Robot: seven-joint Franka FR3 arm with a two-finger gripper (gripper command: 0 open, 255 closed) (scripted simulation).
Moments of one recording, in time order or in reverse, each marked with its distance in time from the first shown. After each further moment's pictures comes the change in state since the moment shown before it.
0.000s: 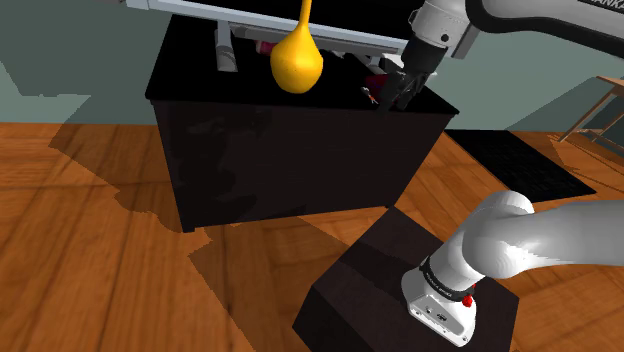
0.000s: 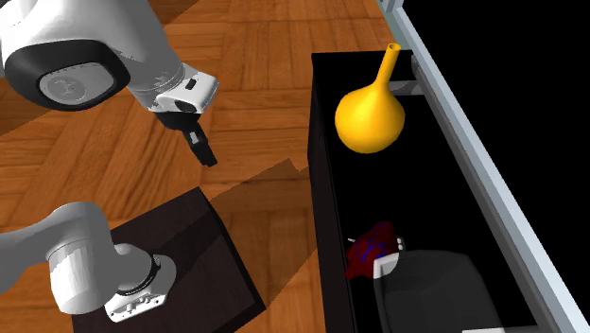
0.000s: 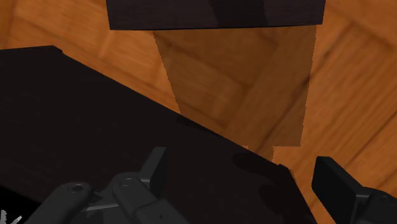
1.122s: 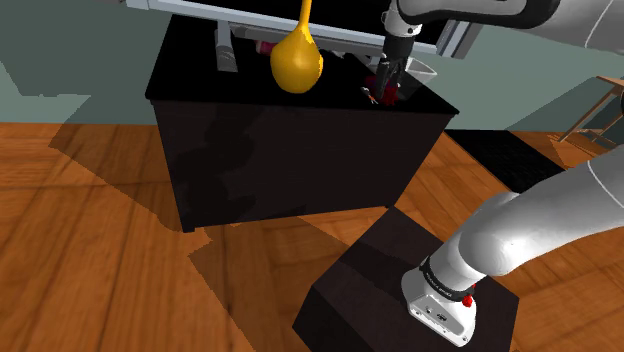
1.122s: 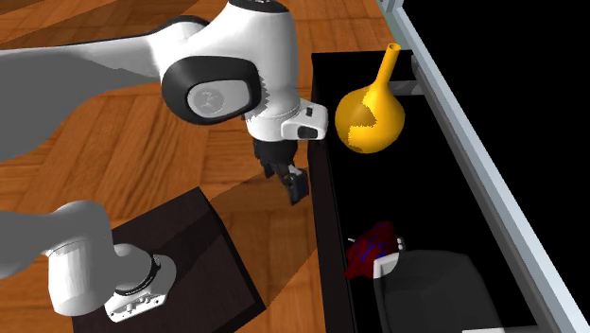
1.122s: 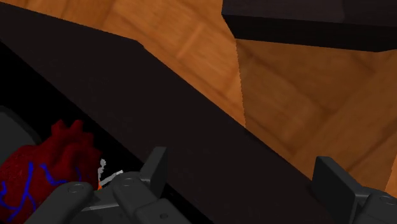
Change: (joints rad) arm -0.081 0.451 -0.156 0.308 -0.259 0.022 -0.328
